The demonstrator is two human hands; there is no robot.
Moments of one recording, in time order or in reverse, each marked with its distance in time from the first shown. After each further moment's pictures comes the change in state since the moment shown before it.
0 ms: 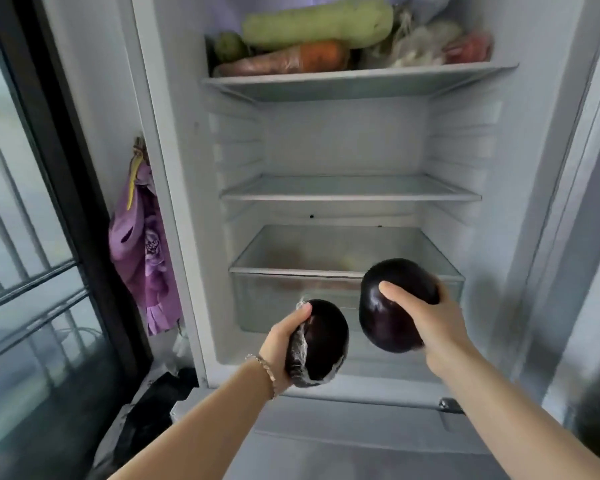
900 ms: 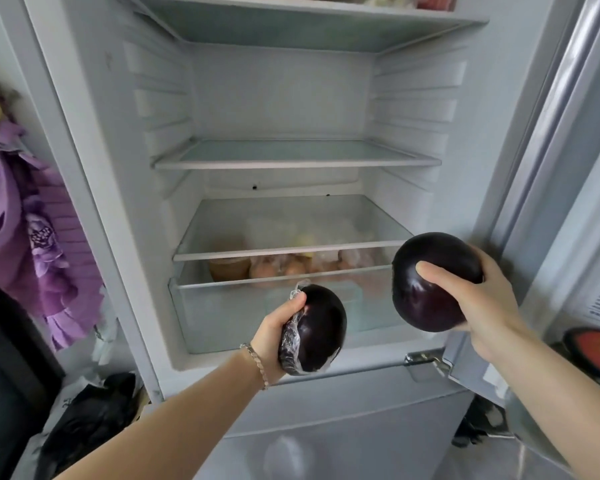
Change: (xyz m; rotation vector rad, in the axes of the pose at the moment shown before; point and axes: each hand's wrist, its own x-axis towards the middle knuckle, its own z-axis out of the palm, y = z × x) left_hand 0.045 -0.004 -0.018 0.109 -0.335 -0.143; right_hand -0.022 -0.010 -0.036 -0.166 0.352 -0.071
